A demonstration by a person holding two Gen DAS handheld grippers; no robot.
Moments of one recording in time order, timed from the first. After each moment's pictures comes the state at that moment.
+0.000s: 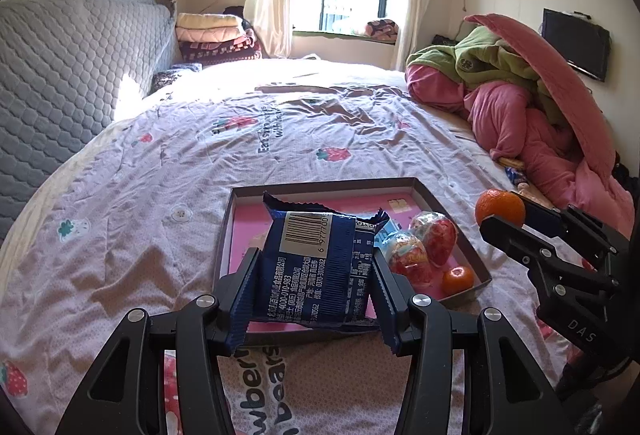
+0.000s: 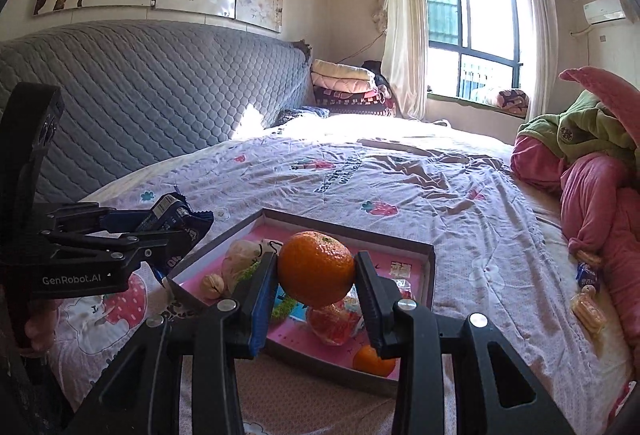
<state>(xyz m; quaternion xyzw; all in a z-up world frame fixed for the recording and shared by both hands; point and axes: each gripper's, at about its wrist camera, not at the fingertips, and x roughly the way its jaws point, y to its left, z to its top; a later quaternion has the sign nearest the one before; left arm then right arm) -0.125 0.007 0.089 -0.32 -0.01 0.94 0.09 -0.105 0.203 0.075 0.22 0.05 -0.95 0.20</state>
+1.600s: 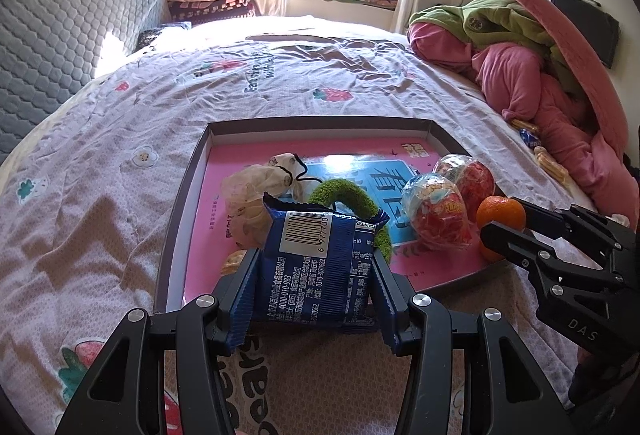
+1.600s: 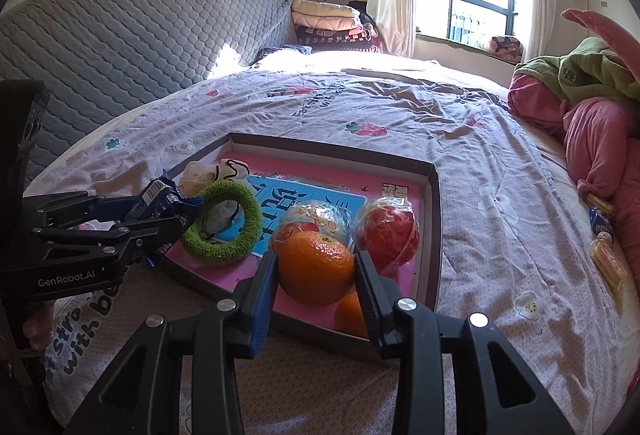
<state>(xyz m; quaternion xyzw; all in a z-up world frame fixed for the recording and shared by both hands) -0.168 0.017 0.005 -0.38 -0.02 0.92 0.10 -0.145 0.204 0.004 0.33 0.06 -0.93 0.17</state>
